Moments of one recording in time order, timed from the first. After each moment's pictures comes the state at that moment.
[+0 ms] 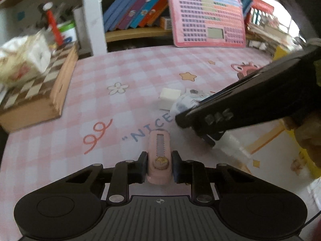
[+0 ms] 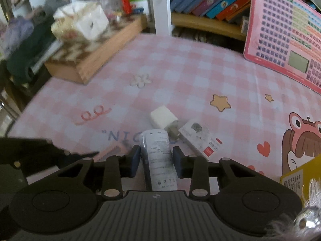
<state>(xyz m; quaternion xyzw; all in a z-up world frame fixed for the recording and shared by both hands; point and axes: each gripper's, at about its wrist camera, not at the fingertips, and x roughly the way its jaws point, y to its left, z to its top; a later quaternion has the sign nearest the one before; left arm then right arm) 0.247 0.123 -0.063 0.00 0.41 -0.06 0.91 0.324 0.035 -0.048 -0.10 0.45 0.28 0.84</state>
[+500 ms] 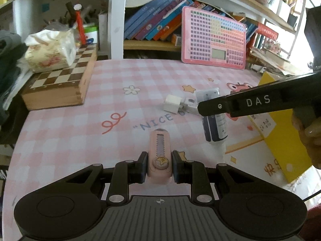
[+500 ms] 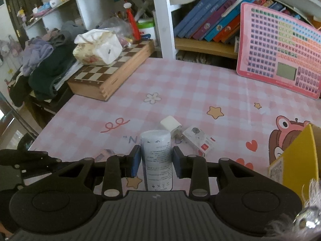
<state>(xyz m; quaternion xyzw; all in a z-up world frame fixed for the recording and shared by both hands) 0.187 0.142 -0.032 -0.05 0.38 -0.05 0.92 0.278 0.005 -0.004 -0.07 0.40 0.31 0.86</state>
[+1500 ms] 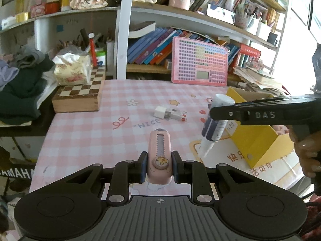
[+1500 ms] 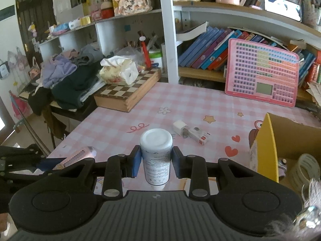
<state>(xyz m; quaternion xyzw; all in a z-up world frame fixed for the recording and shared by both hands) 0.066 0.140 0.029 -0.06 0.32 -0.05 0.94 0.149 -0.033 0.052 -0.05 0.32 0.30 0.90</state>
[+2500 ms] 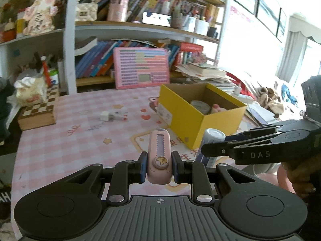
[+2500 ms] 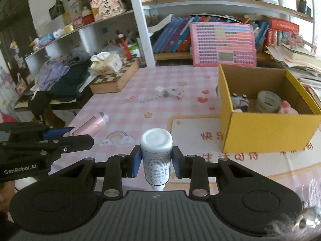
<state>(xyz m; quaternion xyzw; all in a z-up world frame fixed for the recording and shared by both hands) -0.008 0.086 0.057 -0.01 0.29 -0.19 0.94 0.008 -0.106 0.054 0.02 0.35 0.22 0.91</state>
